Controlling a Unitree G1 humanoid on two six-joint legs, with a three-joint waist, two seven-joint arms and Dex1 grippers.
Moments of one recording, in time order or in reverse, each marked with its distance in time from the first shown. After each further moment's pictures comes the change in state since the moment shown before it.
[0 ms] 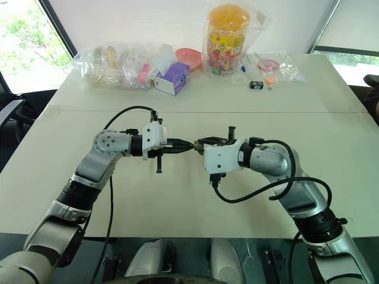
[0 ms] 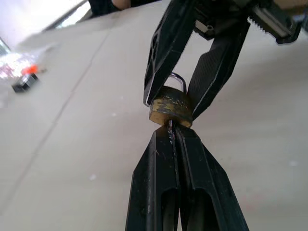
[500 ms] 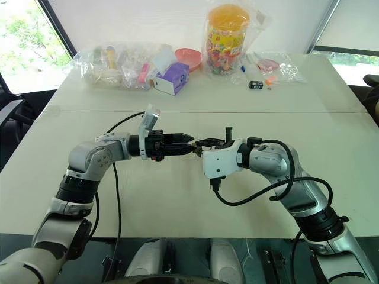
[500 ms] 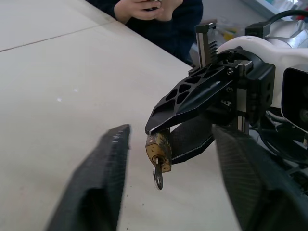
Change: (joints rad) left arm -0.044 -0.049 0.161 -0.075 -0.465 0.896 0.074; right arm -0.010 -0.016 0.021 0.002 -0.014 -0.062 0.005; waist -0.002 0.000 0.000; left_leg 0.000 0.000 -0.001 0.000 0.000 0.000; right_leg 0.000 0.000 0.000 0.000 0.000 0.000
